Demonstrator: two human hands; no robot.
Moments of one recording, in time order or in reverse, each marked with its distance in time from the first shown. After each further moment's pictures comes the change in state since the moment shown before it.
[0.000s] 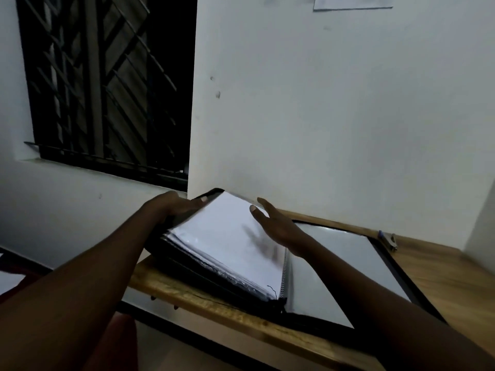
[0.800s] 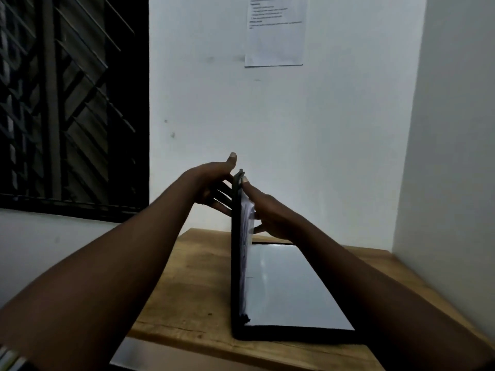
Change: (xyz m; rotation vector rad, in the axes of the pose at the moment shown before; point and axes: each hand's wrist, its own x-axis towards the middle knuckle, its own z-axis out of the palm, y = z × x) left_hand -0.121 0.213 0.039 -0.349 -0.344 0.291; right_hand -0.070 -0.034 -0.128 0.473 -0.053 0.013
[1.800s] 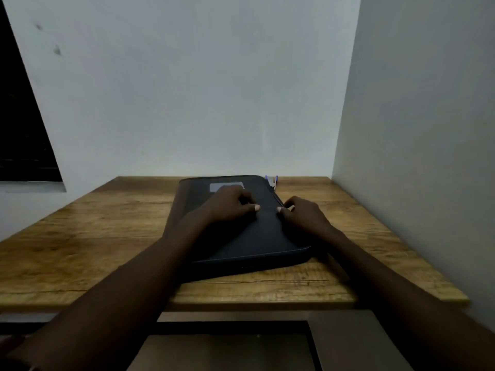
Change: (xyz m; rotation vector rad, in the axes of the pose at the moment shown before) left_hand 0.091 -0.126 0.208 0.774 -0.179 0.532; right_hand -0.090 0.196 -0.136 -0.727 0.520 0.383
